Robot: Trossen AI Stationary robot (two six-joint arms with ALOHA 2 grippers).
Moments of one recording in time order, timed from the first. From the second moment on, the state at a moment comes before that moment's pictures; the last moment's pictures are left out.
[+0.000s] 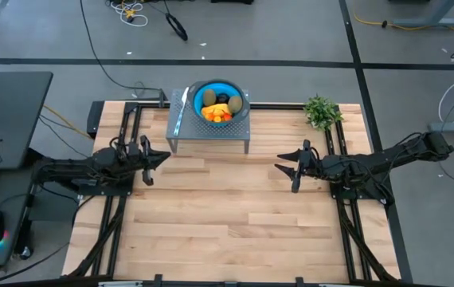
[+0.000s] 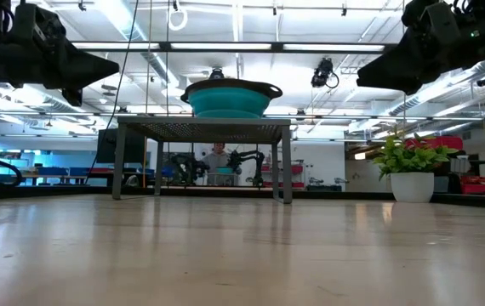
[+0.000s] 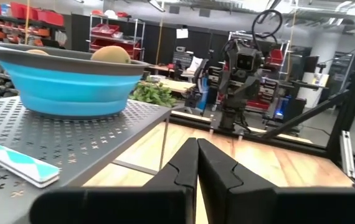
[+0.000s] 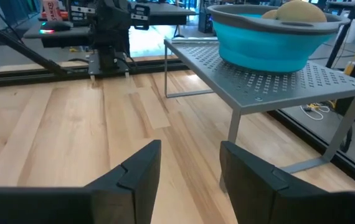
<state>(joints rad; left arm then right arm) -0.01 0.01 0.01 0.12 -0.29 -0.15 0.22 0.75 0.30 0.21 0.52 0.09</state>
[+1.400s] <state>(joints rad) -0.06 0.01 0.01 0.14 -0.35 0.13 0.23 0.55 0.30 0.01 0.36 0.03</state>
